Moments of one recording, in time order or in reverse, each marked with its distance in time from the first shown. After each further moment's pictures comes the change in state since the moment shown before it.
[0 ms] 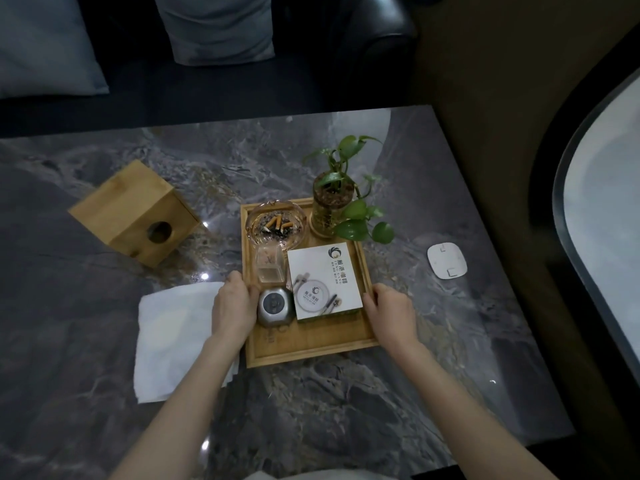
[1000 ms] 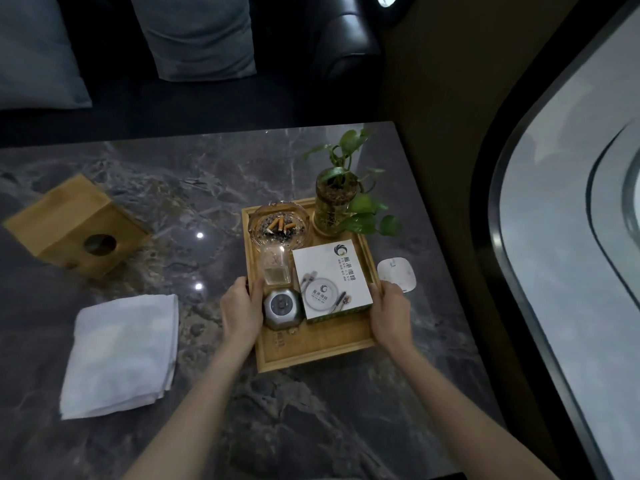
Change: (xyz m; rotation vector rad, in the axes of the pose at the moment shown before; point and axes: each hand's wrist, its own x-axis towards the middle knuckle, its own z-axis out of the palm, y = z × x) left_hand -0.028 0.096 0.057 -0.226 0.134 0.004; right_hand 0.037 0.082 -0.045 0.324 0.114 0.084
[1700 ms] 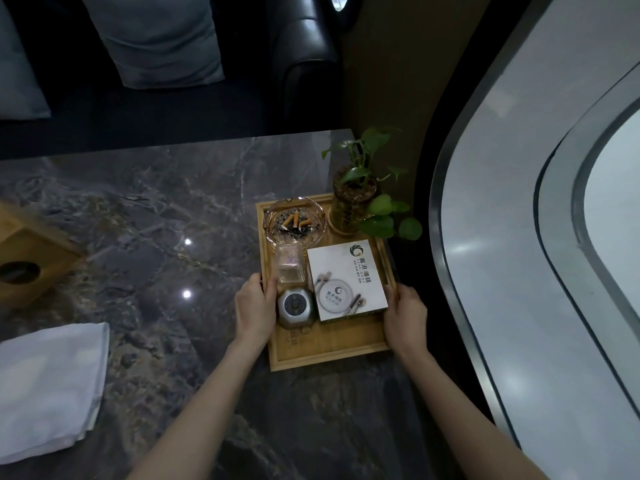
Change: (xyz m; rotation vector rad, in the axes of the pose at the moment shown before) left_hand -0.001 0.082 0.085 -0.074 -0.060 0.065; right_hand 0.054 0.062 -0.077 0.006 0.128 -0.035
